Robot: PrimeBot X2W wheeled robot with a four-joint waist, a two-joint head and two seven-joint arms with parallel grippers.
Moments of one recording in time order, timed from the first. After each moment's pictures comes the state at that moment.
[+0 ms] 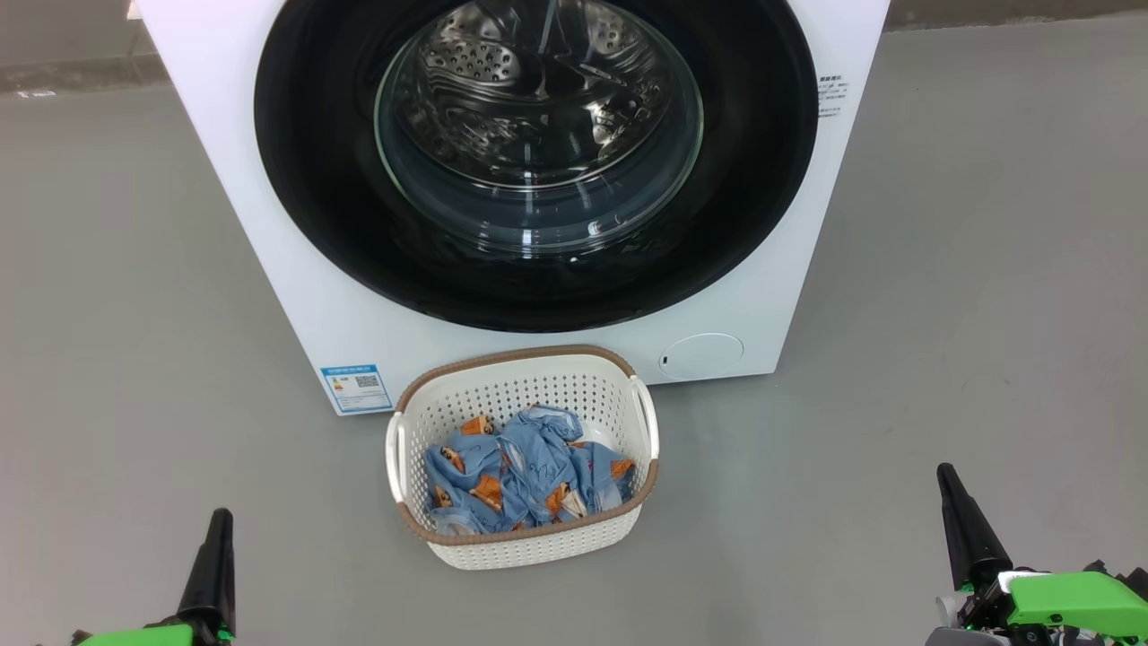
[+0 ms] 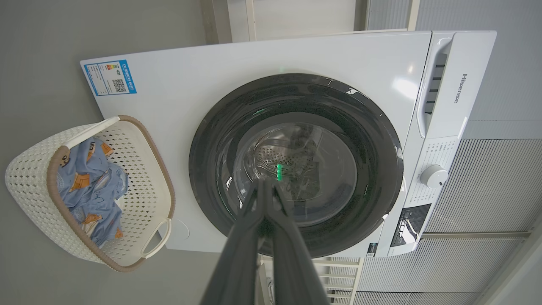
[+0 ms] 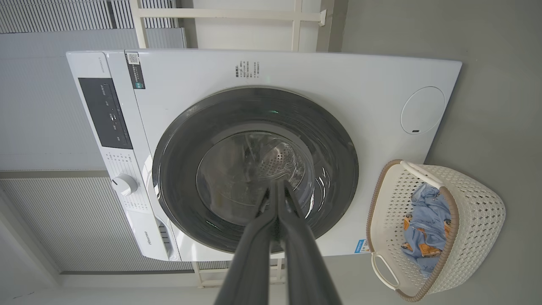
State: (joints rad) left arm -0.07 0.03 0.08 0.27 -1.62 -0.12 0.11; right arm -0.07 -0.05 -0.14 0.27 1.61 0.13 0.11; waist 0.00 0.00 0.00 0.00
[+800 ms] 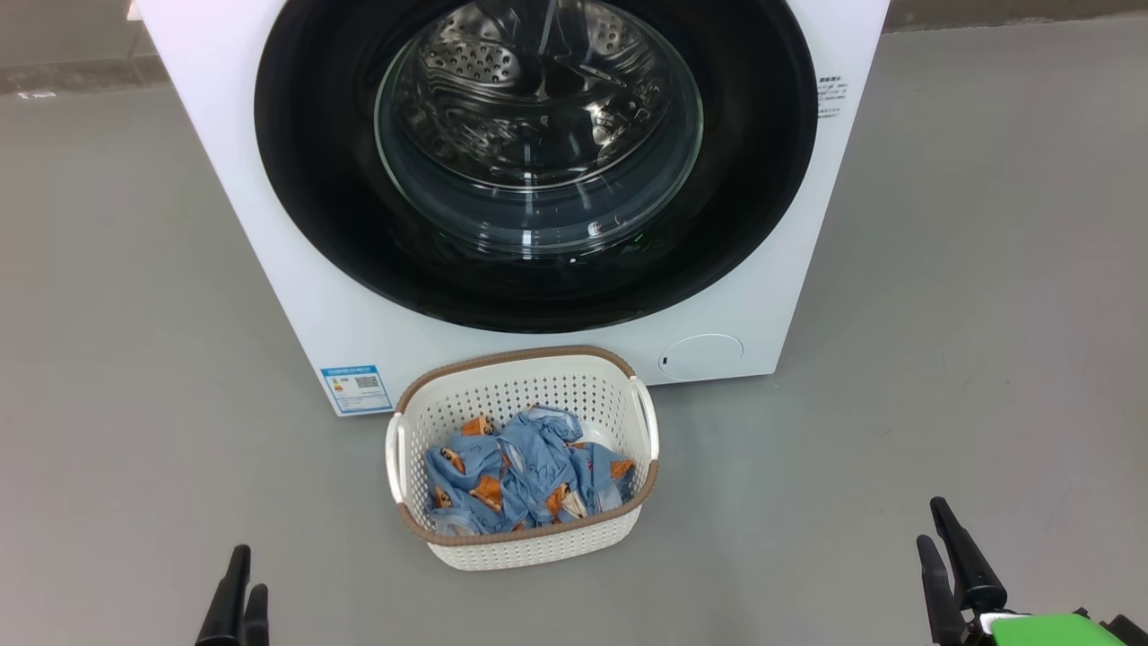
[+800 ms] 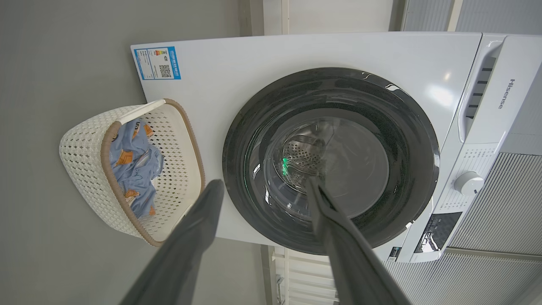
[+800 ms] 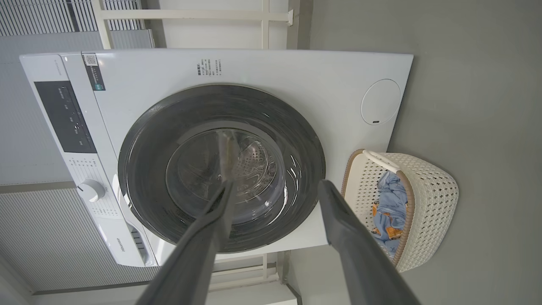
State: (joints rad) left arm -0.01 0.00 0.07 0.32 -1.62 -0.12 0.10; right arm -0.02 -0.03 -0.12 0.33 1.60 0.13 0.09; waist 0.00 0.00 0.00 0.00
